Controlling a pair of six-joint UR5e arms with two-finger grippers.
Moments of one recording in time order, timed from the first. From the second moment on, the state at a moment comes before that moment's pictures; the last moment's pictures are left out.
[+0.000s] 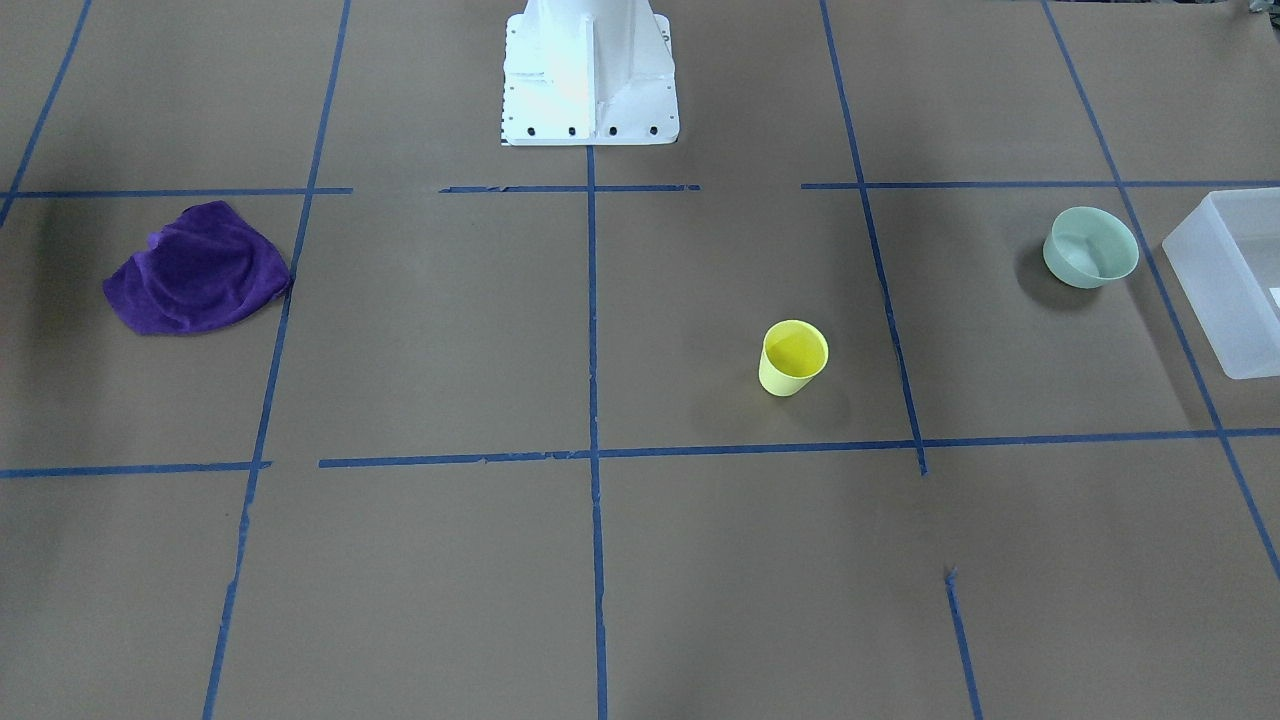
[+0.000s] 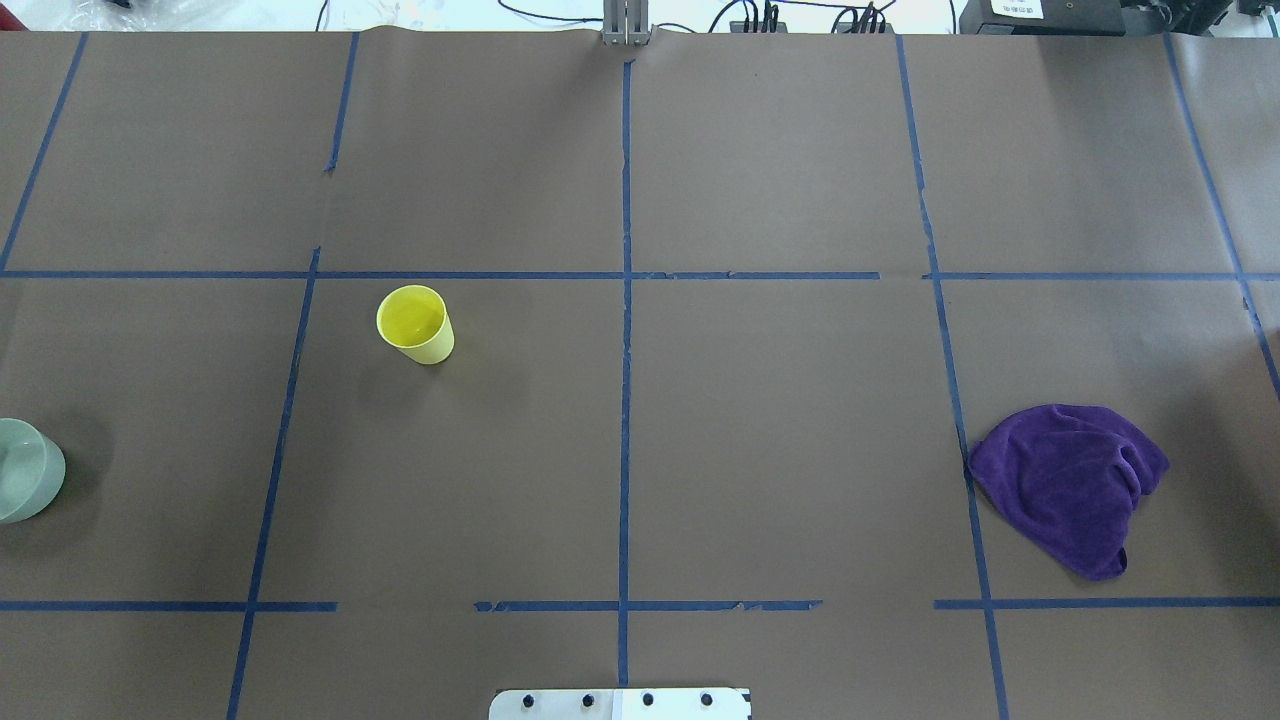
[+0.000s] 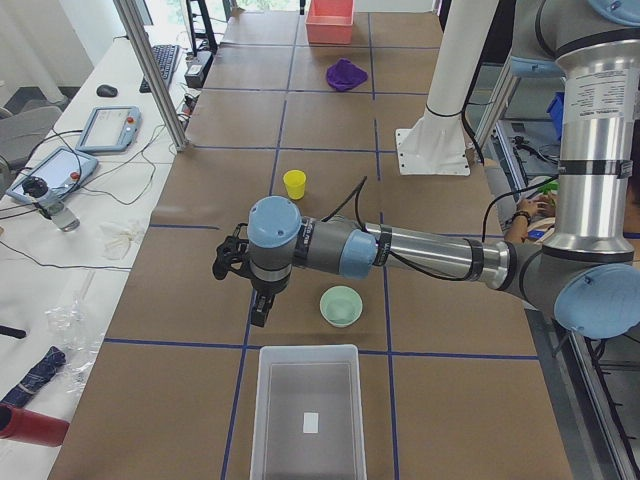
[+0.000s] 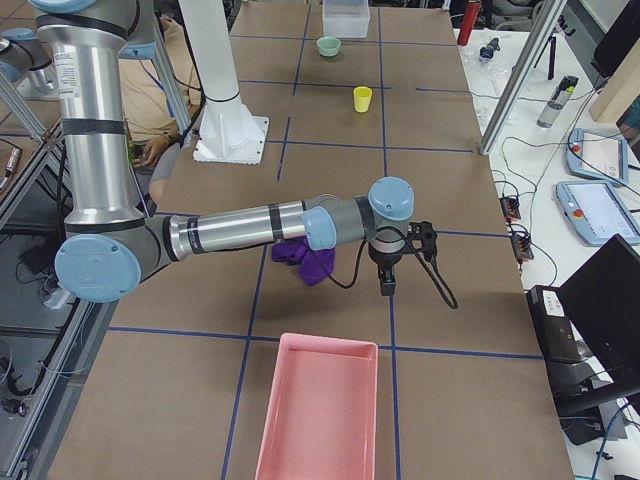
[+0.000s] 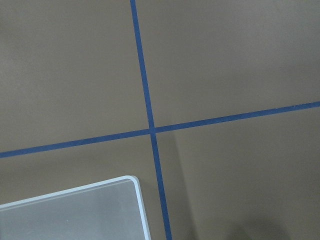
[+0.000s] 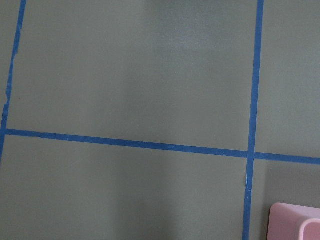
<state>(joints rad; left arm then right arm) -1.61 -1.53 -1.76 -1.67 -2.42 0.06 1.43 -1.52 1.71 -1.46 2.38 0.22</state>
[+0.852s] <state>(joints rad) -1.56 -1.45 -1.80 -1.85 -2.46 0.05 1.20 -1.61 1.81 -1.22 2.46 0.60</state>
